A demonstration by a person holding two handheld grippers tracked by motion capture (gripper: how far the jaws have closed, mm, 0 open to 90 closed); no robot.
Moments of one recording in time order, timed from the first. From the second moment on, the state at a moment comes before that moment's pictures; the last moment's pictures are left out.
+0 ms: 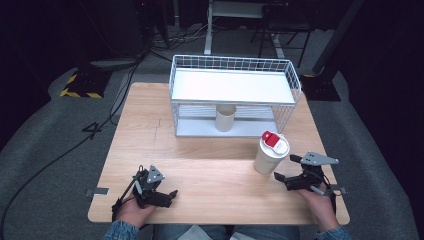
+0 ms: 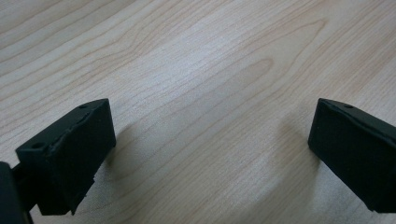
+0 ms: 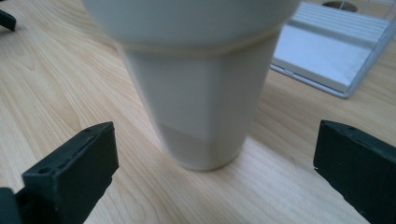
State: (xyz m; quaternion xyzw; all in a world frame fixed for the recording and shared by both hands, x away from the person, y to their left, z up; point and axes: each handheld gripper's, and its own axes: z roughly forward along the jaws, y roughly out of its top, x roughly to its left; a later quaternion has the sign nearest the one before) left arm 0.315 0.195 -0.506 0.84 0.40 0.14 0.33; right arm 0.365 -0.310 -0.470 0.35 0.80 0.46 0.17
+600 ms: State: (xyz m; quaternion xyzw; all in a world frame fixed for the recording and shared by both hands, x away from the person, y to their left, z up) left arm 0.316 0.195 -0.506 0.84 0.40 0.14 0.33; right arm 0.380 -0.288 -0.469 0.34 0.78 0.50 0.17
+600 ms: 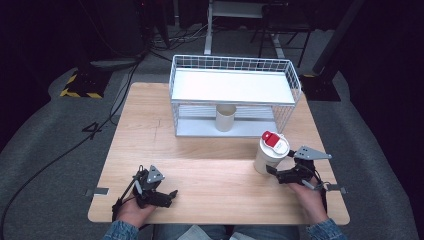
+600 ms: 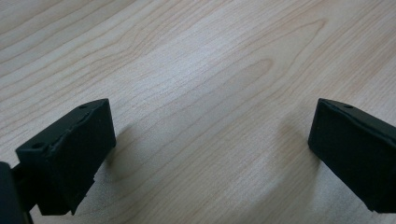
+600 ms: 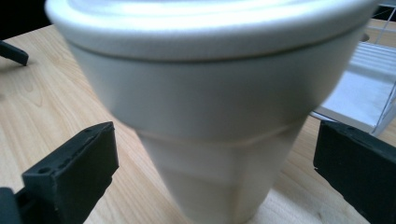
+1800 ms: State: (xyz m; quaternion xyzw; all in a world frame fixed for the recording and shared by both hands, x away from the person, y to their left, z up) left arm 0.315 0.195 -0.506 0.84 0.40 0.14 0.33; right arm 0.392 -0.261 -0.475 0.37 0.75 0.51 0.20
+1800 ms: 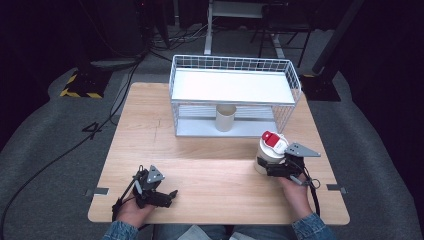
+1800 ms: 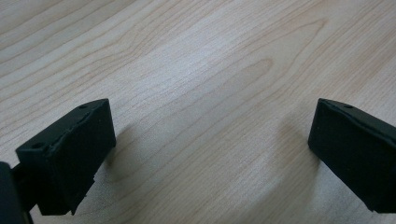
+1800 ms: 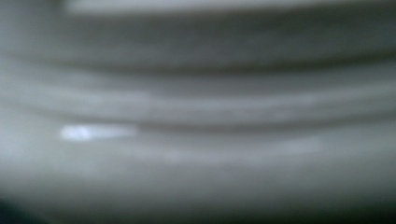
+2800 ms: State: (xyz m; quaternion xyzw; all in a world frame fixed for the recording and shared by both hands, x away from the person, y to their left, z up) left arm 0.315 0.195 -0.506 0.84 0.40 0.14 0.33; right arm 0.389 -0.262 -0.474 0.37 0.75 0.51 0.22
